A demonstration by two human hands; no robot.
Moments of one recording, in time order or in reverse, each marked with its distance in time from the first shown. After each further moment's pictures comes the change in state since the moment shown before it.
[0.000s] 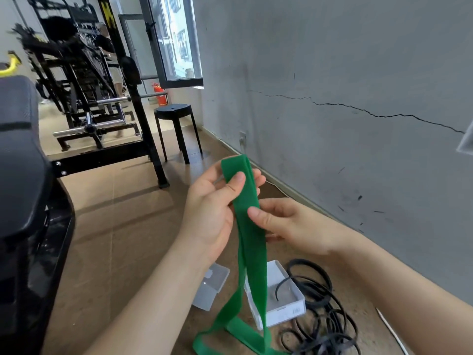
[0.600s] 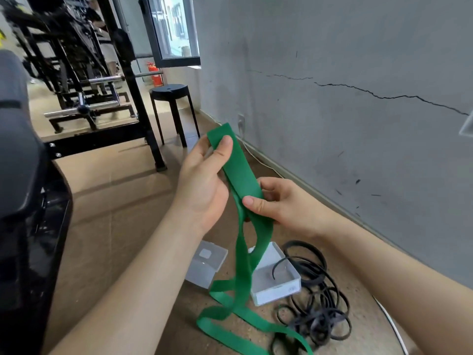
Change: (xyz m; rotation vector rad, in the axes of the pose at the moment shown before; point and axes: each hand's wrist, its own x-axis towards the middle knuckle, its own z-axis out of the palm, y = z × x) left_hand 0.012 0.002 -0.010 -0.061 0.063 0.000; right_hand 0.007 0.010 0.012 0.091 0.115 0.003
